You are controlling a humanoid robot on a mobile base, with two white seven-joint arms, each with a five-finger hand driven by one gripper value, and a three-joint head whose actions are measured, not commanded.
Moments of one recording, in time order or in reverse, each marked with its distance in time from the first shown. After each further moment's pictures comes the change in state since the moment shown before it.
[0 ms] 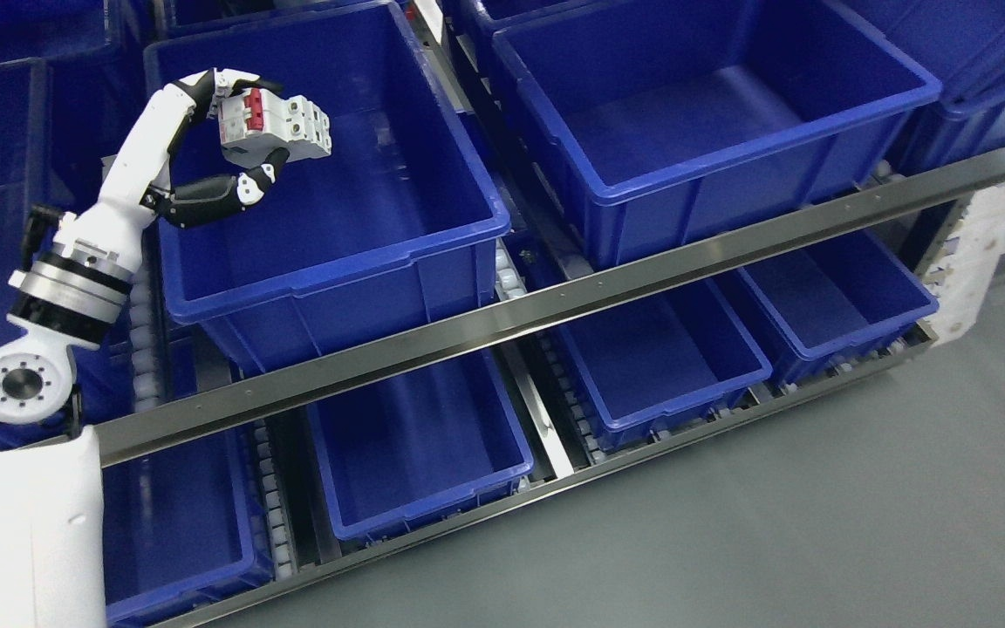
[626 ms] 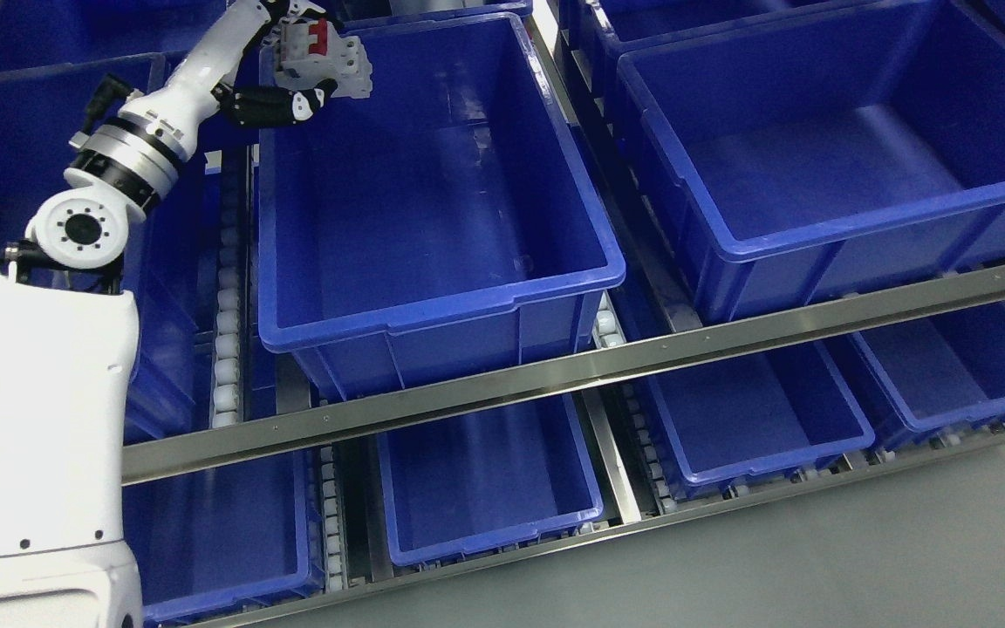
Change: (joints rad) left arm -0.331 -0.040 -0.161 0.411 -0.166 -0.003 0.019; right arm 0.000 0.000 0.000 0.000 0.000 0.000 0.000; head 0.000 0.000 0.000
